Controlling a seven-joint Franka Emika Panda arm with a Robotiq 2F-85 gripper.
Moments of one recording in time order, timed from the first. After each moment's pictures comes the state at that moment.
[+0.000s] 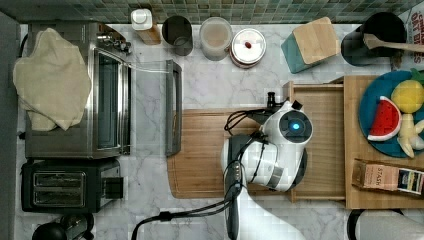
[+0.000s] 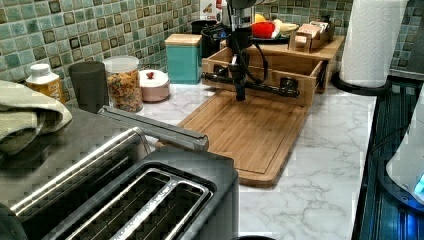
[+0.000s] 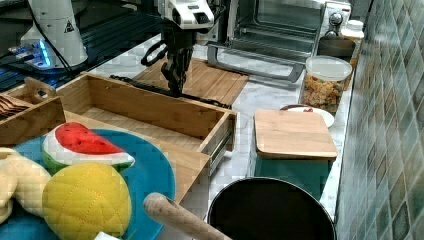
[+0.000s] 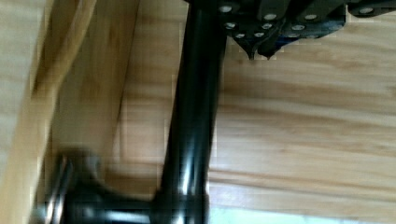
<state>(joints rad) -0.12 0.22 -0.12 -2.31 0.07 0.86 -1.22</state>
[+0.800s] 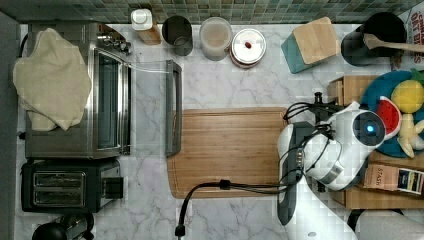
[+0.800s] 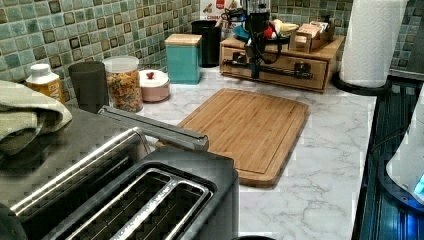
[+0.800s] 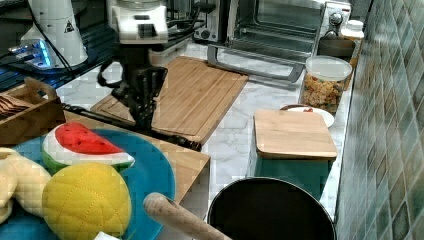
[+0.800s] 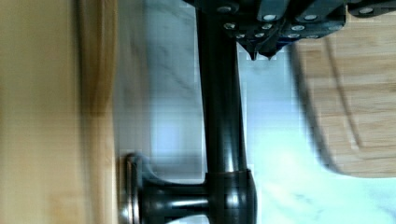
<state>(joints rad) -0.24 0.31 -0.26 -2.13 0.08 0.84 -1.26</state>
